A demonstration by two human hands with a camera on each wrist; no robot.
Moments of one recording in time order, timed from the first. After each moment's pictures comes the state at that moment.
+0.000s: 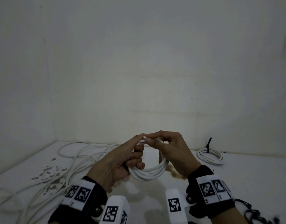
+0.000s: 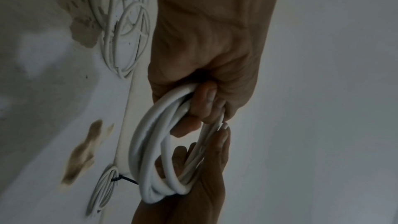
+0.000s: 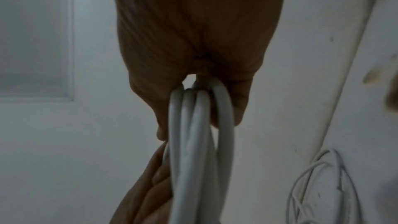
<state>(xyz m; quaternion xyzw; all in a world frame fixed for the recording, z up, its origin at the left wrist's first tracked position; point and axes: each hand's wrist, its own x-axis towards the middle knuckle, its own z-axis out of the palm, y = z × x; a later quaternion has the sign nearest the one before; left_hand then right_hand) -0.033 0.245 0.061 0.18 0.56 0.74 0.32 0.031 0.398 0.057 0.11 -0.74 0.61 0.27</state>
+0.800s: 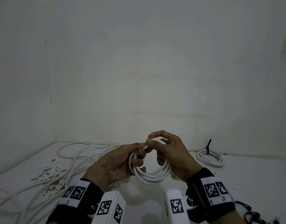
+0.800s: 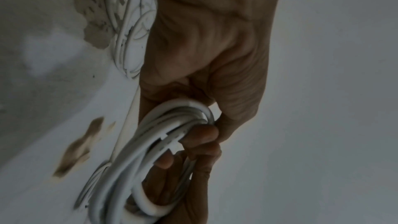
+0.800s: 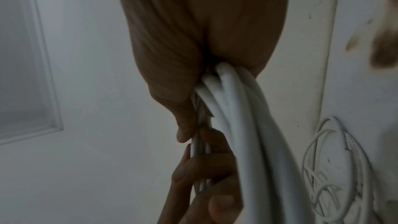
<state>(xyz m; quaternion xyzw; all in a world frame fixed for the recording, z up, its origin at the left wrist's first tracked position) -0.048 0.235 0.053 0.23 0.48 0.73 0.43 0.027 0.395 0.055 0.06 -0.67 0.71 0.21</state>
